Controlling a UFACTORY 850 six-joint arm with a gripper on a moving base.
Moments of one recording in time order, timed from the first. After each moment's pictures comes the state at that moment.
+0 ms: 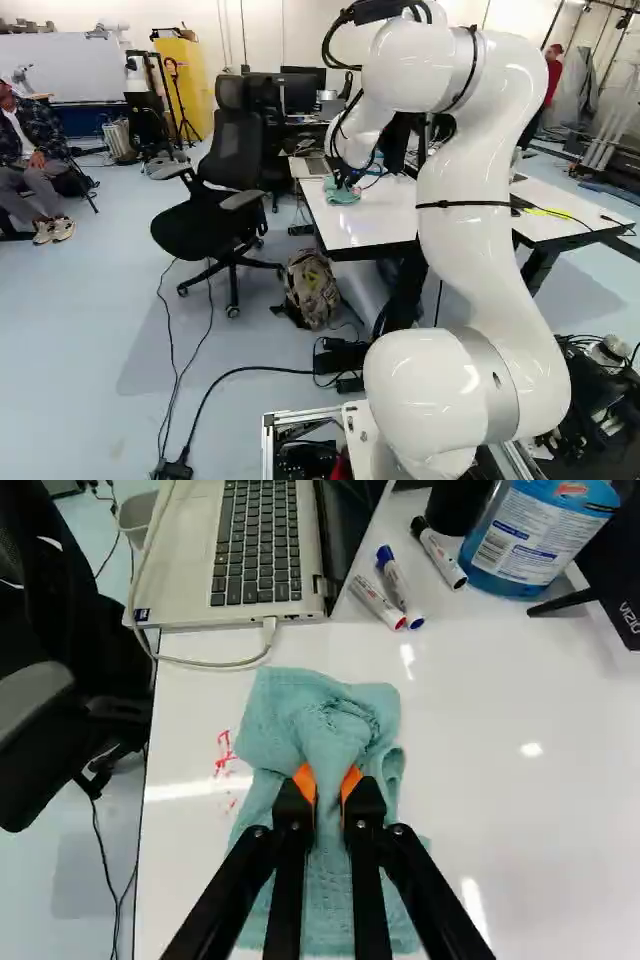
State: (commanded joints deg) arm -3.6 -31.9 -74.9 0.0 -3.3 0.0
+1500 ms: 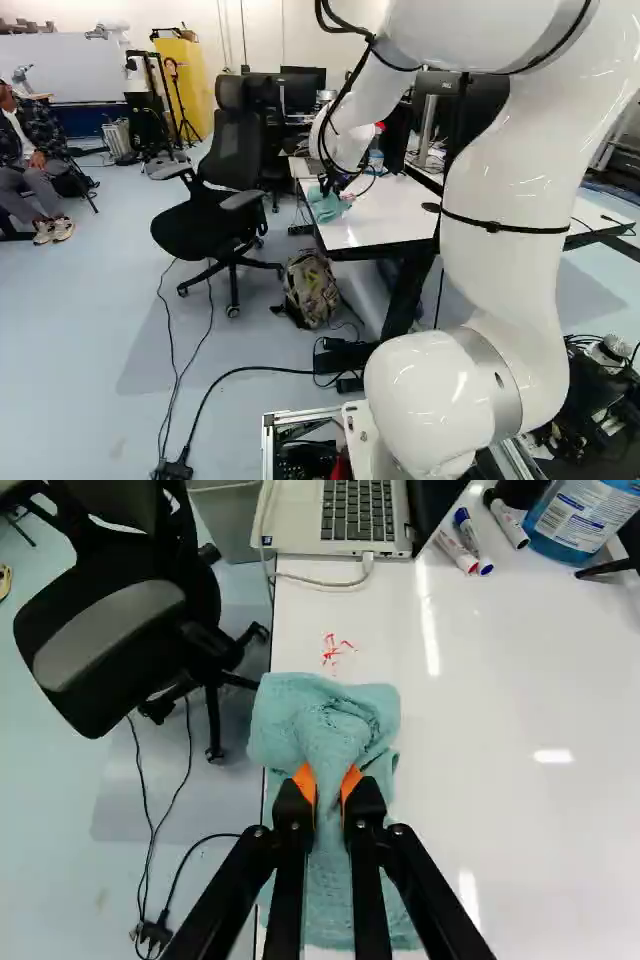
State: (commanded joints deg) arm 4.1 -14.3 -55.7 0.0 -3.3 0.0
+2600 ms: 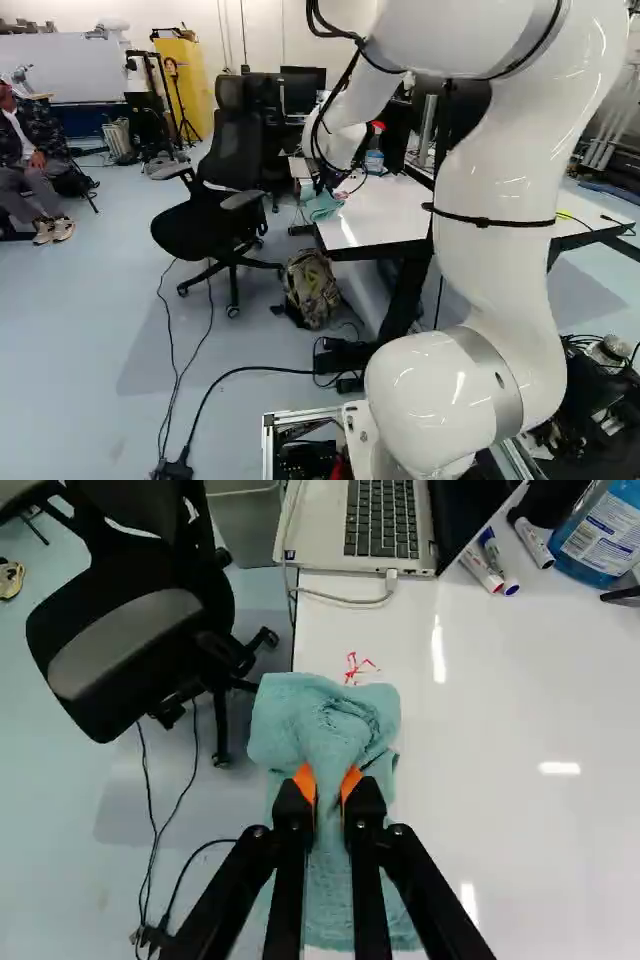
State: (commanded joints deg) arm 4.8 -18.7 -60.9 0.0 -3.3 0.0
